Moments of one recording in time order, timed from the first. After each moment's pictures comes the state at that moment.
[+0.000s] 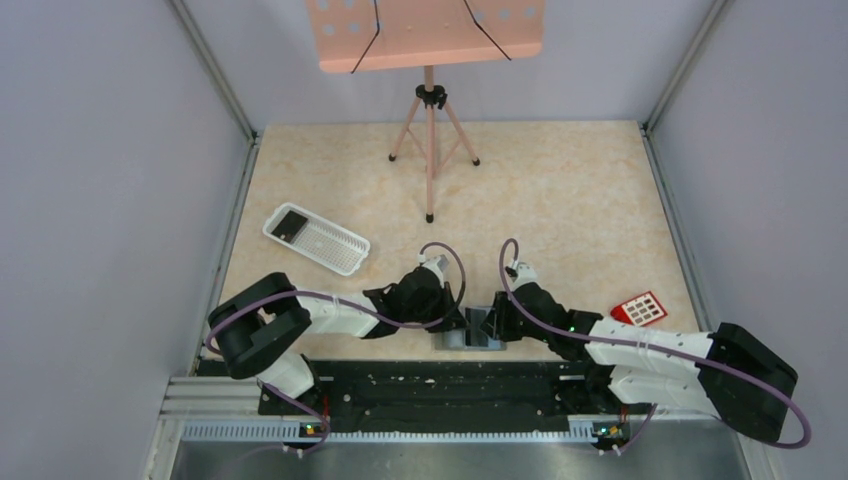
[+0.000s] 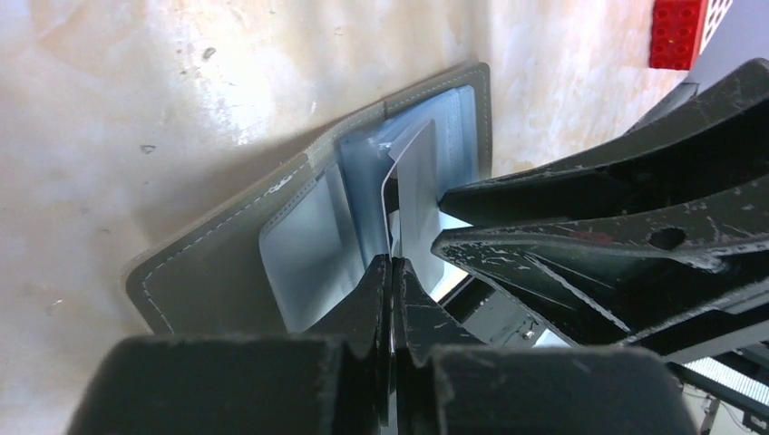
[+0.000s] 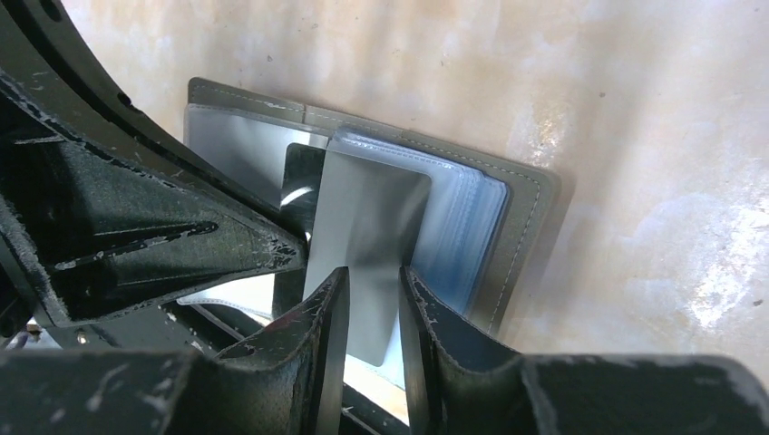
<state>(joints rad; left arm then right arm) -0.99 1.55 0.56 0.30 0.17 -1.05 0.93 1.04 0.27 0.06 0.07 0.81</state>
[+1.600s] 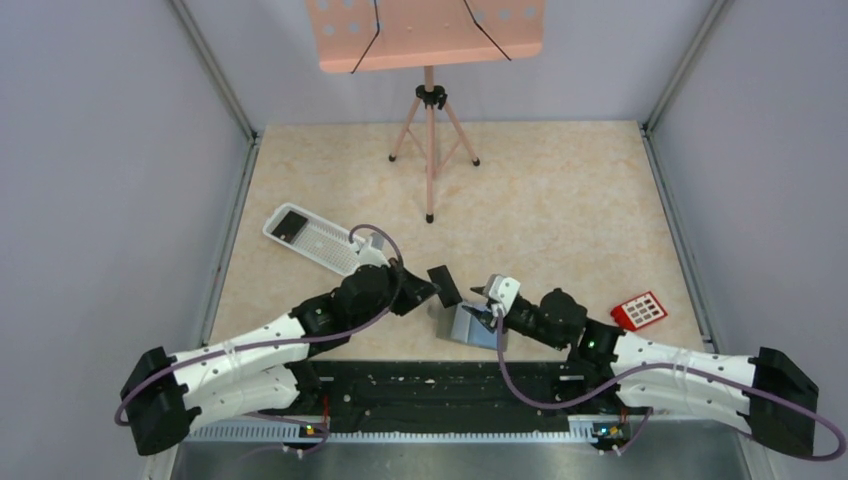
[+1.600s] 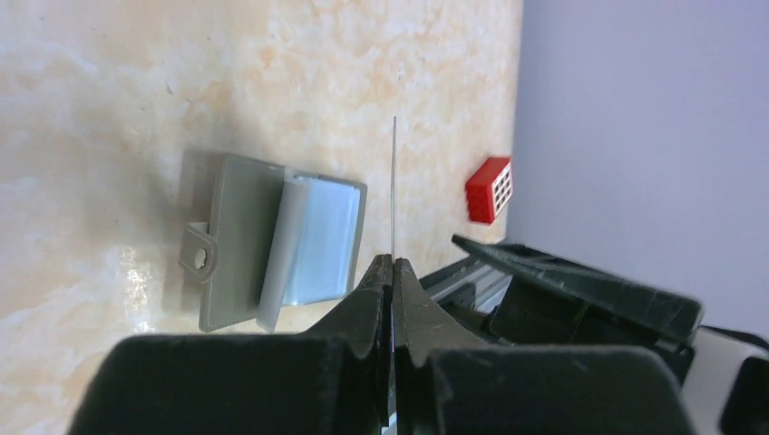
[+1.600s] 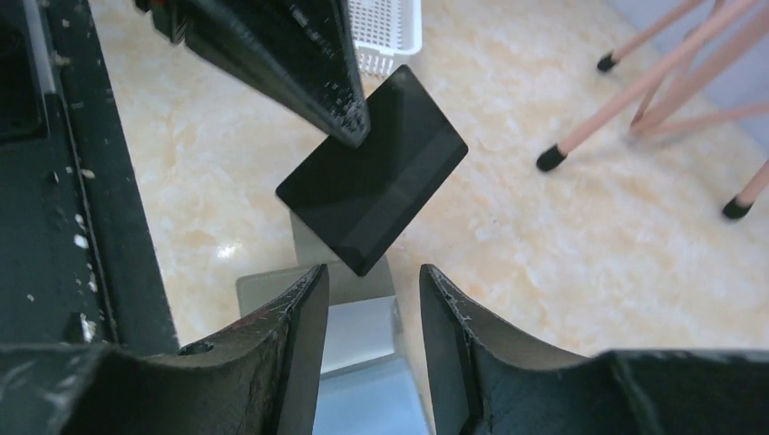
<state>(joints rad) -0.96 0.96 0.54 -0.03 -0.15 -1.25 1.07 0.78 0.27 0.35 0.05 -0.17</state>
